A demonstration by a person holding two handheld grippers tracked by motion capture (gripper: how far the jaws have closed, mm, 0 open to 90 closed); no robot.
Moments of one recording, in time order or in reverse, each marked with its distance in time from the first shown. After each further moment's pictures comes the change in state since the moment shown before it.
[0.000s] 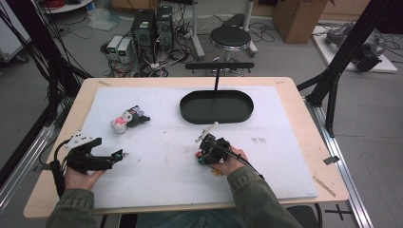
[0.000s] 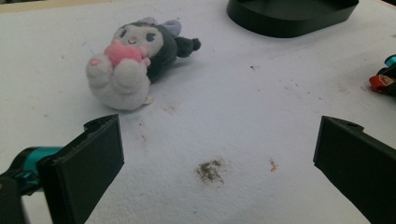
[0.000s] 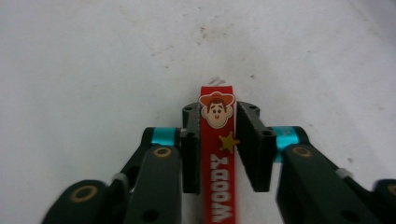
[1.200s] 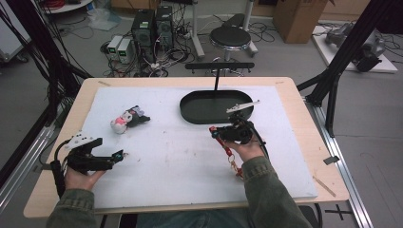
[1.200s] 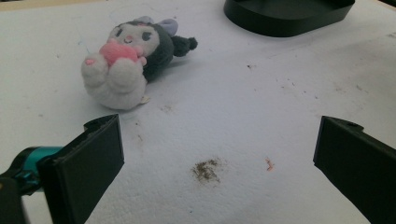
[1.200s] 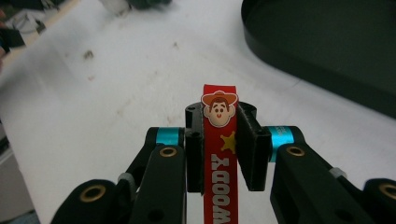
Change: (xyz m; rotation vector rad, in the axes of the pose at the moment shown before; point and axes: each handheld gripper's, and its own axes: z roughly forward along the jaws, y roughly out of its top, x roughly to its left) left arm -0.002 0.000 0.000 0.003 -0.014 -0.005; right arm -0.054 -0.010 -0.078 -0.327 0.082 0.366
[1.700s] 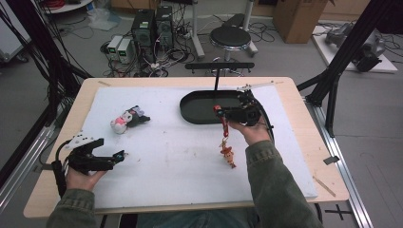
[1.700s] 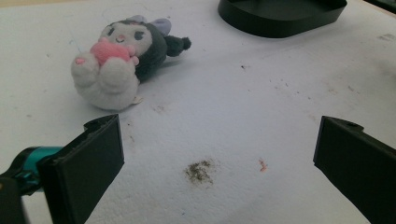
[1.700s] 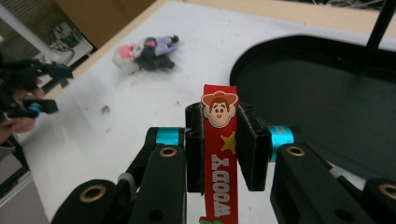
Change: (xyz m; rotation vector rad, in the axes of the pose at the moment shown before) left arm -0.001 0.000 0.002 0.002 -0.019 -0.008; right arm -0.007 0.044 -0.035 -0.131 0.016 0.023
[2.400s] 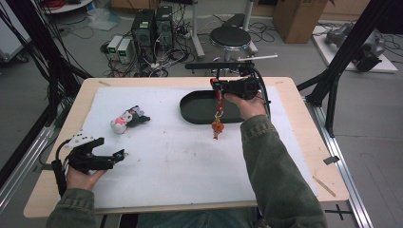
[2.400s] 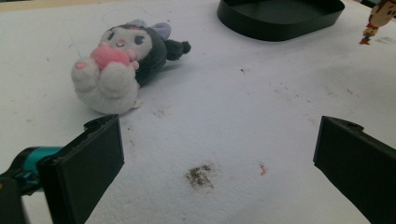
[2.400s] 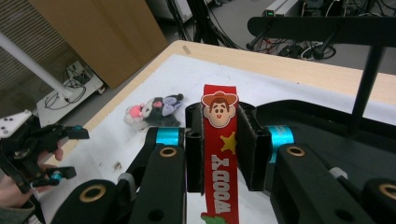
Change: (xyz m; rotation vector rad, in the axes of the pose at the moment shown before) left arm 0.002 0.001 0.001 -0.016 -0.009 -0.001; right arm -0.005 0.066 -0.002 -0.099 0.019 0.063
